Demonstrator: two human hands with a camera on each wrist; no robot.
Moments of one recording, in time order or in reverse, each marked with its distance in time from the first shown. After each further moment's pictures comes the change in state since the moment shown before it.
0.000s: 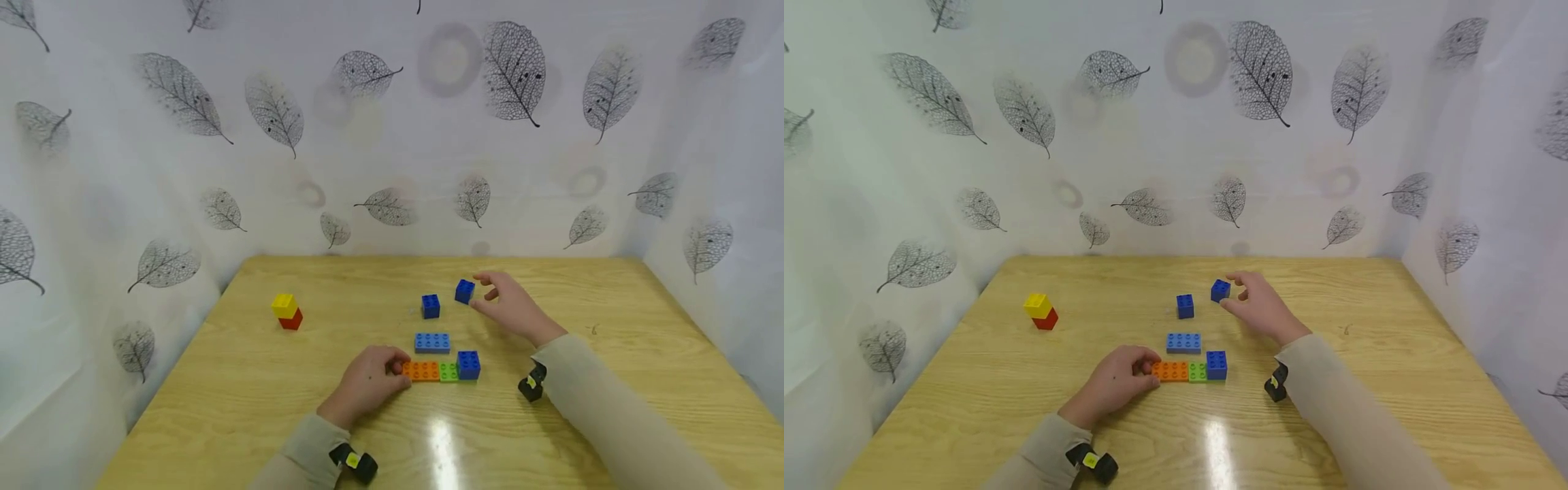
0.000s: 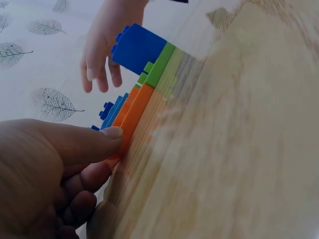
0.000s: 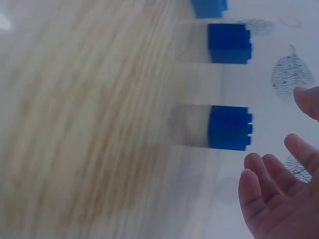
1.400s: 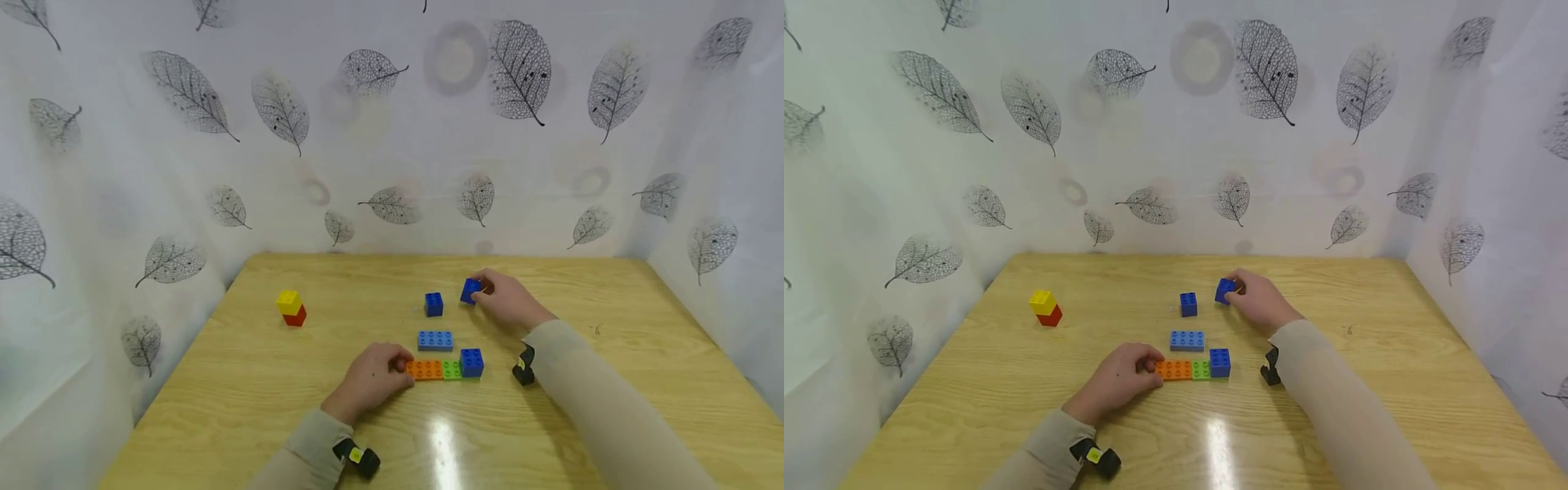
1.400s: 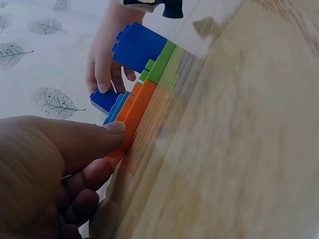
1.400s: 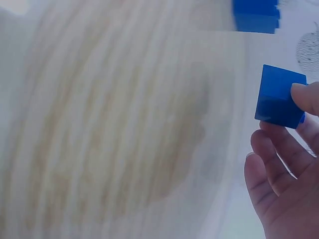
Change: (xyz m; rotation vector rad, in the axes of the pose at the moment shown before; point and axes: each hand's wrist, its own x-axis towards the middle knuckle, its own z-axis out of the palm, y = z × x) left_hand -0.003 0.001 -0.003 -0.016 -0.020 0.016; right_hand 0.027 0.014 0.004 -0.078 -0.078 0.036
